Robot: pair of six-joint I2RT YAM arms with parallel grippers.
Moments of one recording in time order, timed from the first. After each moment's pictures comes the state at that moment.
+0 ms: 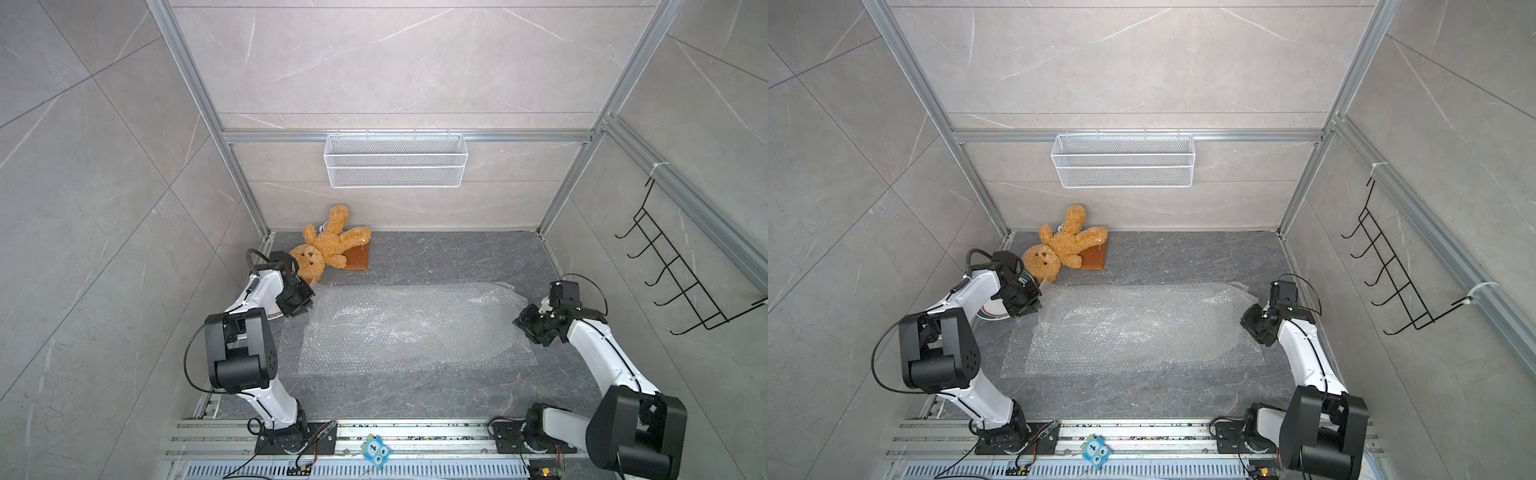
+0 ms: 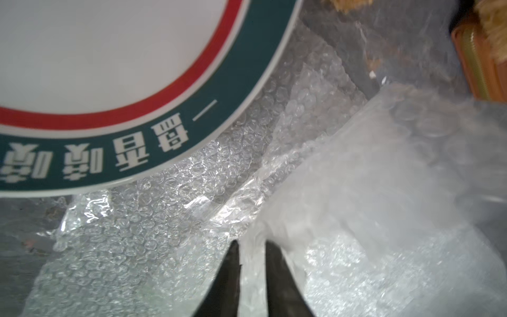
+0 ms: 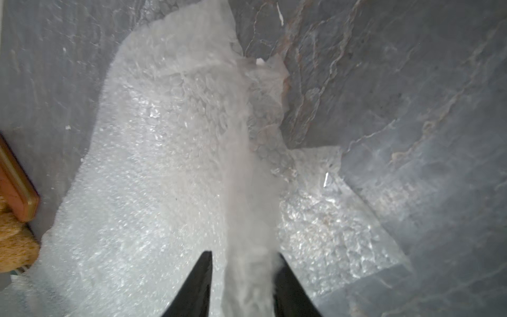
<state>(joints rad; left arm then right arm) 0.11 1.70 1.23 -0.89 0.19 -0.55 -0.23 1.25 0.78 -0.70 -0.26 0.60</state>
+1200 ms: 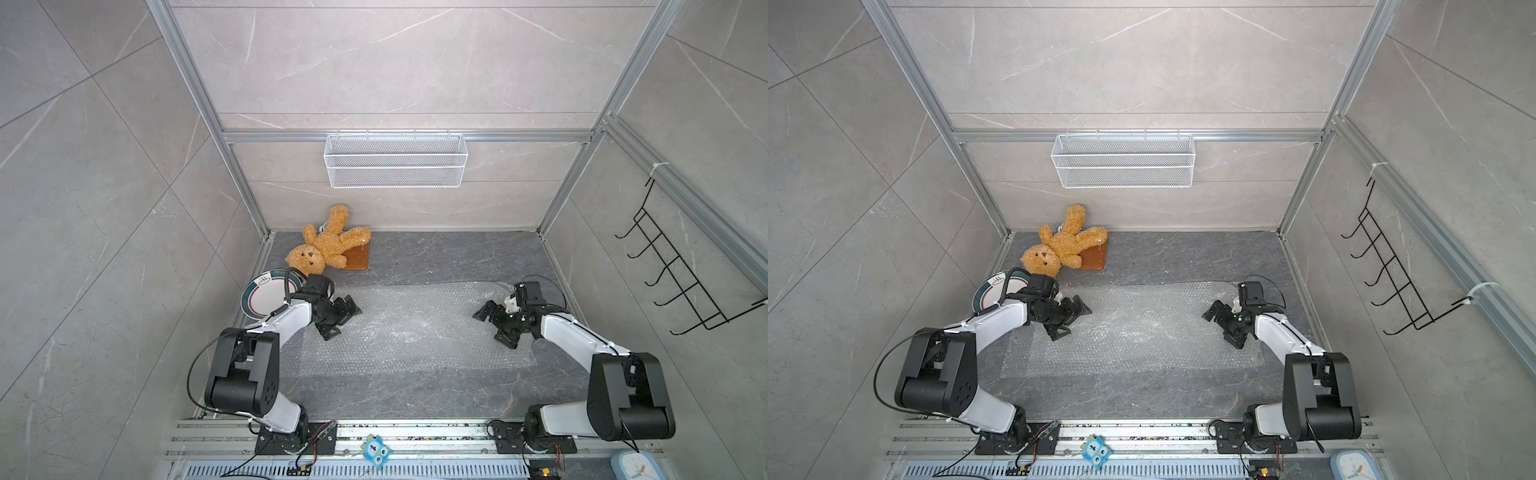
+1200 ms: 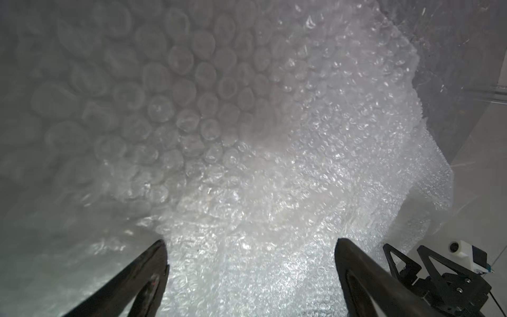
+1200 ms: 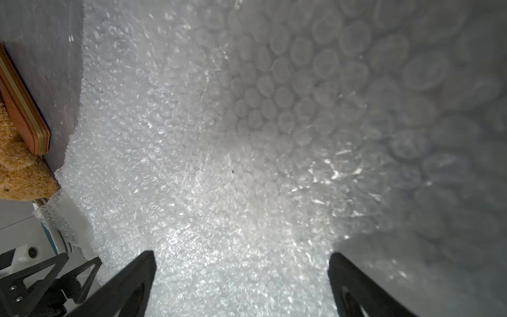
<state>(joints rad) -0.17 1.56 0.84 -0.48 0.43 -0.74 0.01 1.40 0.72 -0.47 -0.39 0.68</state>
